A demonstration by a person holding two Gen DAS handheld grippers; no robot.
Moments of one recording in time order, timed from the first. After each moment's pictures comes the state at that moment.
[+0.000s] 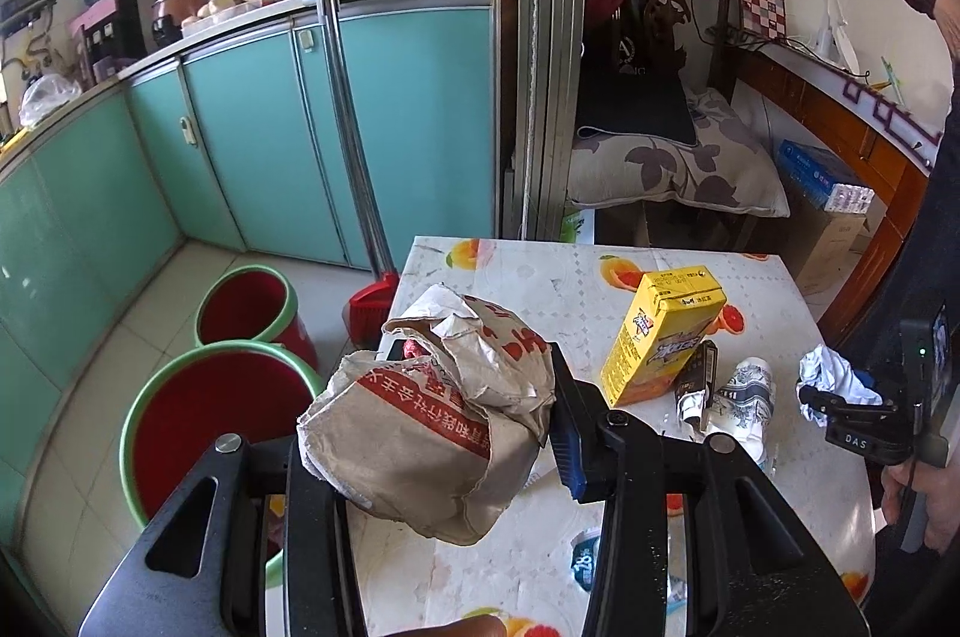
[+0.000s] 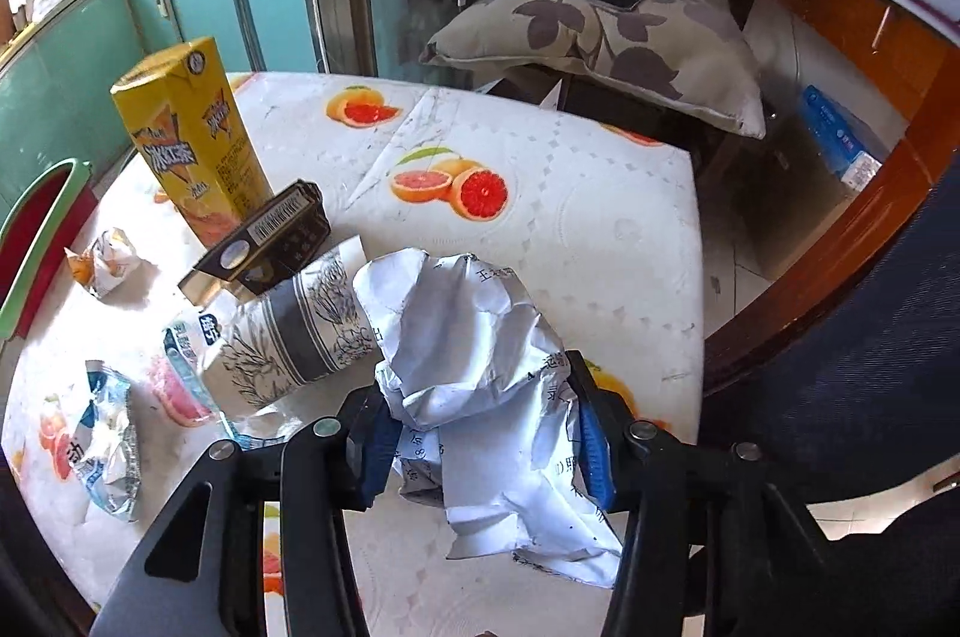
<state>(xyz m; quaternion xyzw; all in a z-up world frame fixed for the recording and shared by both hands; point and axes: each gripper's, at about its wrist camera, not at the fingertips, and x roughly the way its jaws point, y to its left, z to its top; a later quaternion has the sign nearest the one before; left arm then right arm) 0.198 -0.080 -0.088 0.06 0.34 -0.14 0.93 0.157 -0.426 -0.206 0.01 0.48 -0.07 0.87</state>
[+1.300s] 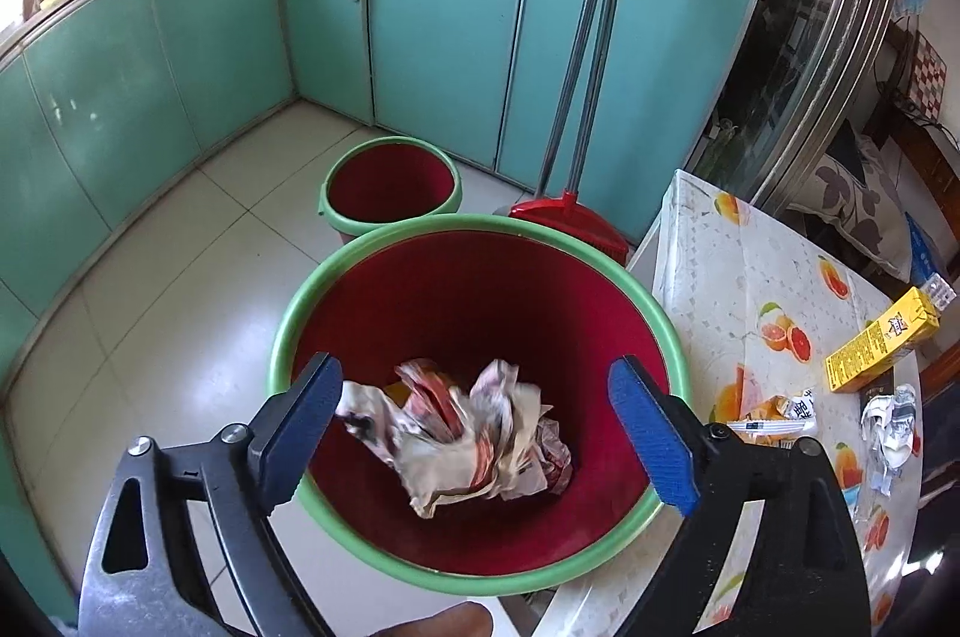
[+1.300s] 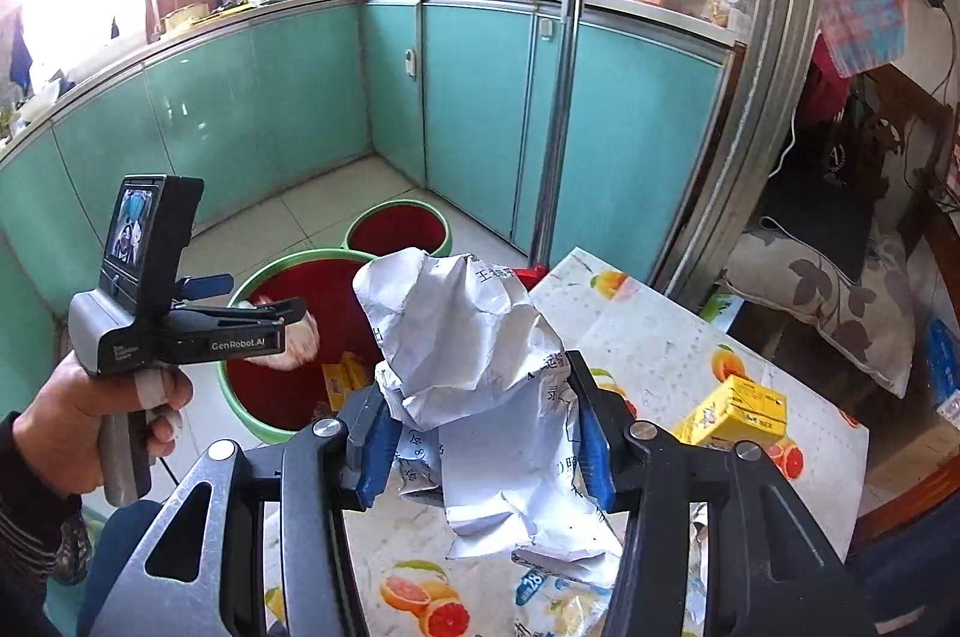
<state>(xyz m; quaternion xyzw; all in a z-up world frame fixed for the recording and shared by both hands) 0.252 0.134 -0.162 -0.04 0.43 -0.02 0.90 0.199 -0.094 -0.070 -0.07 0.37 0.13 0.92</state>
